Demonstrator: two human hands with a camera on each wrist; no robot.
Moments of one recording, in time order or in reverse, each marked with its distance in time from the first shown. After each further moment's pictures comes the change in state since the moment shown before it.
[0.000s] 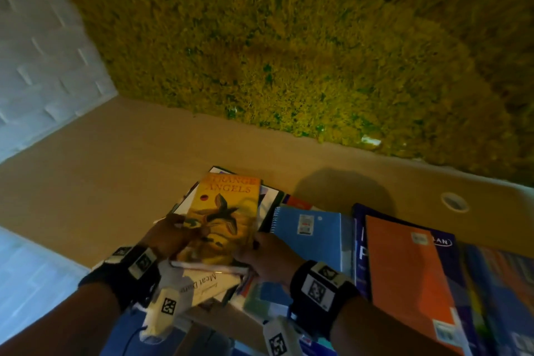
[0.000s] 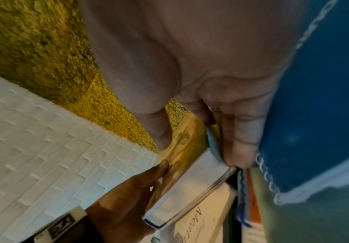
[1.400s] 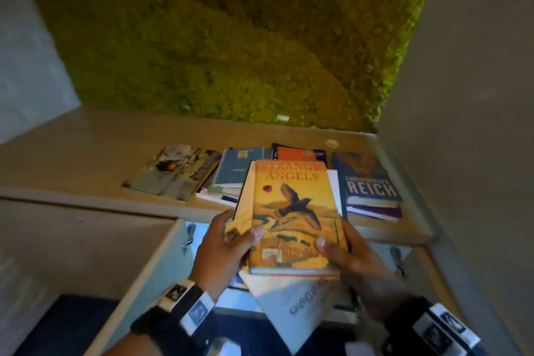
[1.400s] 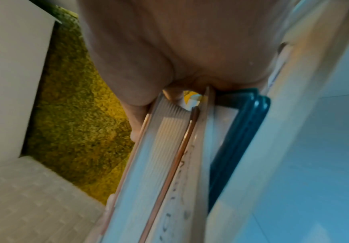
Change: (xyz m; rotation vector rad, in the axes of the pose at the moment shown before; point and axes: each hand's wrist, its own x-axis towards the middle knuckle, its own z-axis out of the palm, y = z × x) left_hand -0.392 -0.047 0.179 -0.640 -0.116 0.536; right_hand -0.442 0.162 0.098 0.418 0.512 -0.407
